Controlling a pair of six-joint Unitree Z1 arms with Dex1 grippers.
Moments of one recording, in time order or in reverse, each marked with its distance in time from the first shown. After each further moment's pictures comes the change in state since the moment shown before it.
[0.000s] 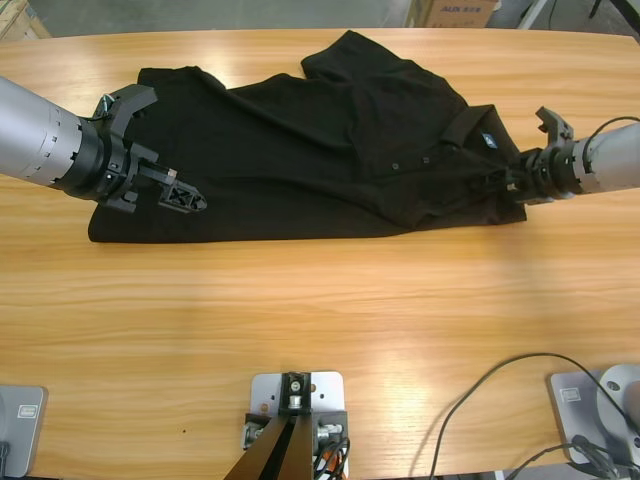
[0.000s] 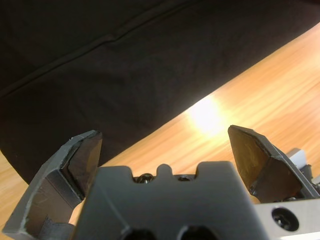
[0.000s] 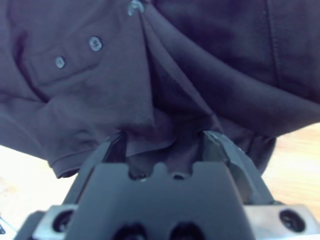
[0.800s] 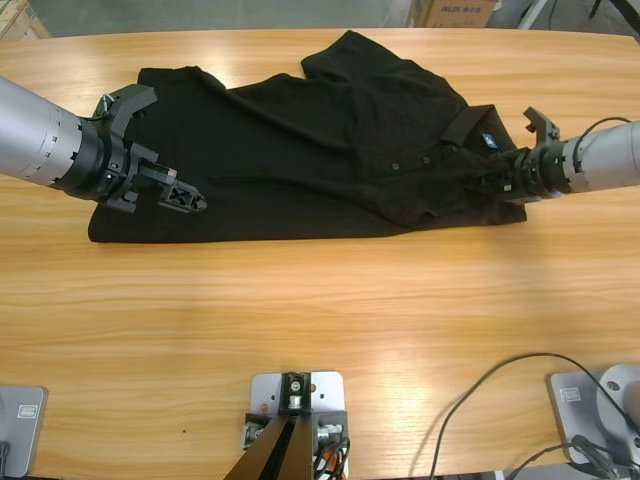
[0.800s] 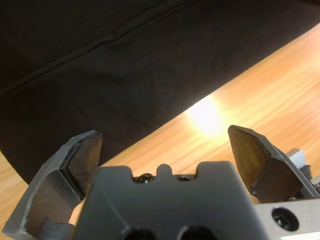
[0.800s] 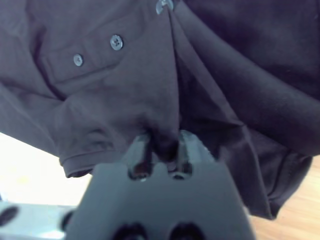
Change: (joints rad) arm 0 0.000 0.000 0.000 0.000 0.000 -0.005; arm 1 0.000 0.039 0.011 -0.058 0.076 -0.009
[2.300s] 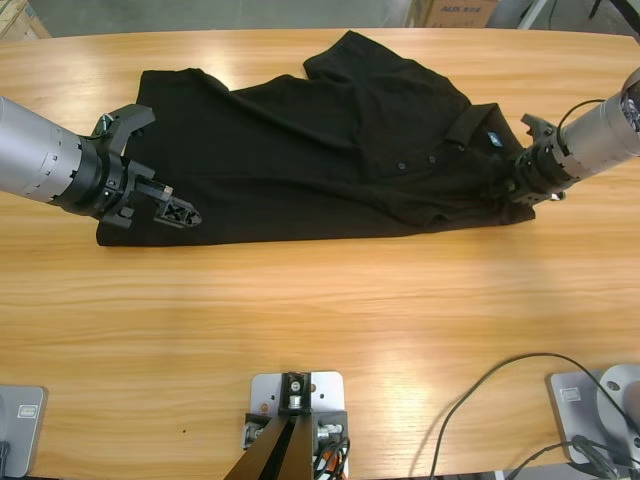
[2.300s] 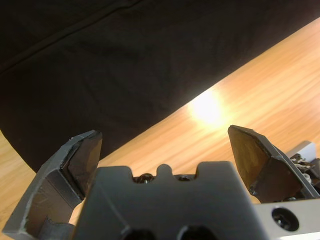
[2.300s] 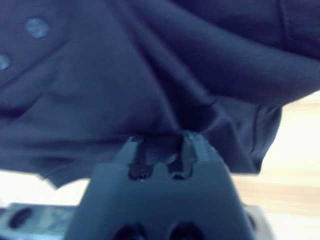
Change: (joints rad) arm 0 0.000 0.000 0.044 0.000 -0.003 -0.004; arm 1 0.099 0.058 -0.258 0.431 -0.238 0.133
